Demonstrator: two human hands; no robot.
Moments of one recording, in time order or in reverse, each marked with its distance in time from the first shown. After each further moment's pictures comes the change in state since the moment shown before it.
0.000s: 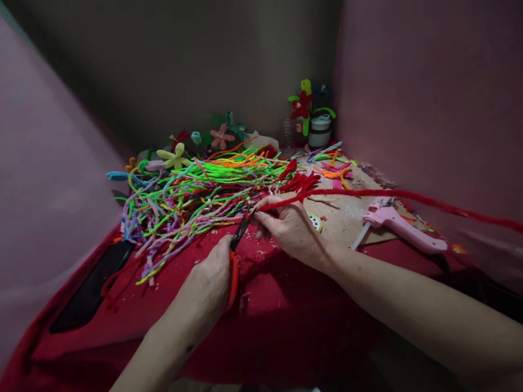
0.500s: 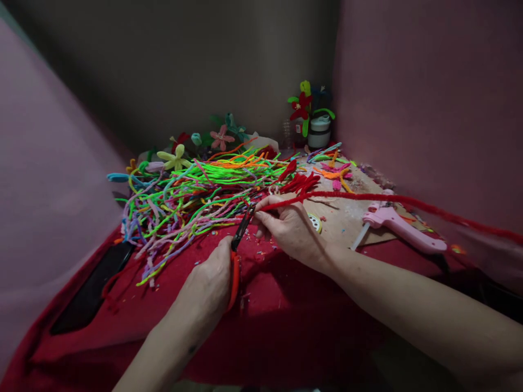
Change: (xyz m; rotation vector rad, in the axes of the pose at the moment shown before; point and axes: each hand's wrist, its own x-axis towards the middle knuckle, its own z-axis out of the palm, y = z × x) left_hand 0.001 0.009 -0.008 0.058 -0.077 -0.062; right_hand 0.000 0.004 0.000 -0.048 0.059 -0.023
